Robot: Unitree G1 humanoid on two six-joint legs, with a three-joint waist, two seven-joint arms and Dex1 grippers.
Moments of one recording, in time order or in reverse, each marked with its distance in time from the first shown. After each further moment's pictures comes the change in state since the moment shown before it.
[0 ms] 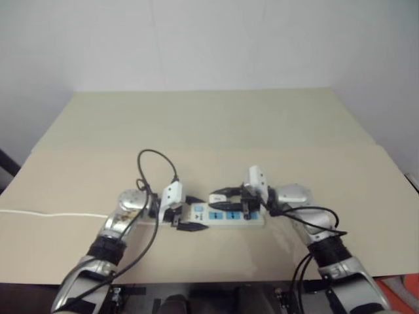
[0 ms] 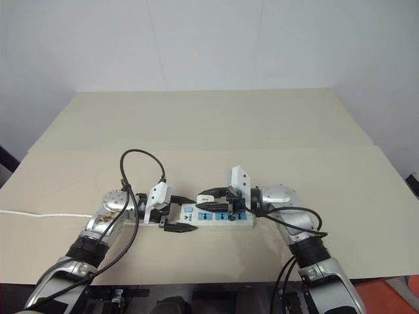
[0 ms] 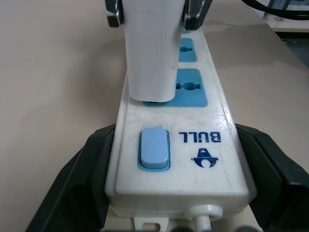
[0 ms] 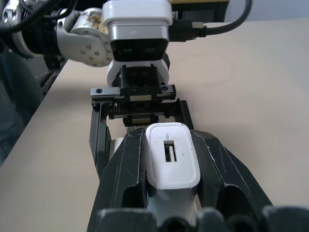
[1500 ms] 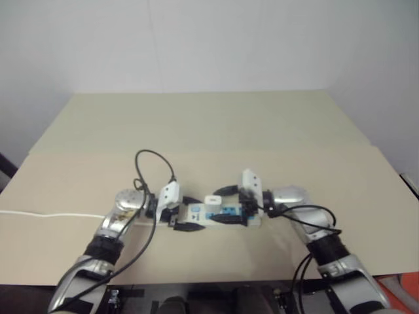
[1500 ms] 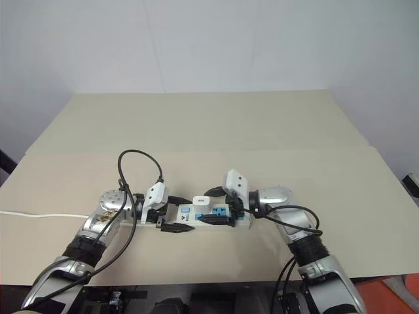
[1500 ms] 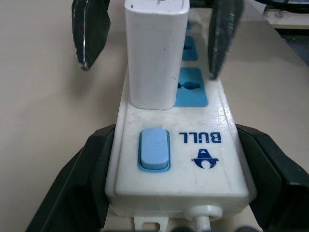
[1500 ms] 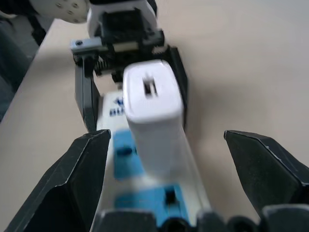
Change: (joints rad) left arm -0.004 0.007 0.000 0.012 -0.004 0.001 -0.001; right arm 0.011 -0.068 -0.037 -0.024 -0.012 0.159 0.005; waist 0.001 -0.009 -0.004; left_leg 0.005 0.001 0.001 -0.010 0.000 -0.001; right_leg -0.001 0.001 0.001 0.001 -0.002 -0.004
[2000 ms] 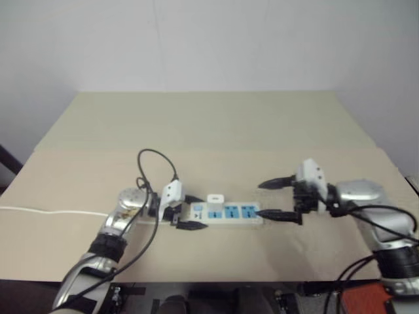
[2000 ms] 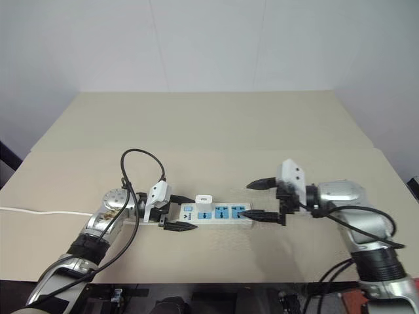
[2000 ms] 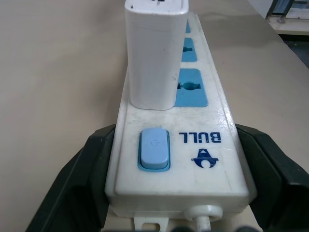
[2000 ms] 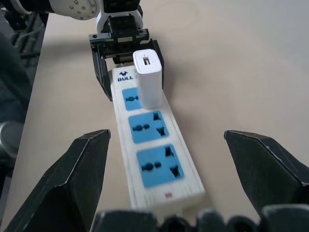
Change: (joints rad) left arm -0.027 -0.017 -0.002 0.043 0.011 0.000 -0.008; right arm 0.150 -0.317 -0.251 -0.248 0.157 0.101 0.093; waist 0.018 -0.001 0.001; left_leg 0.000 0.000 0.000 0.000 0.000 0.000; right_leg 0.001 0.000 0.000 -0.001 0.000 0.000
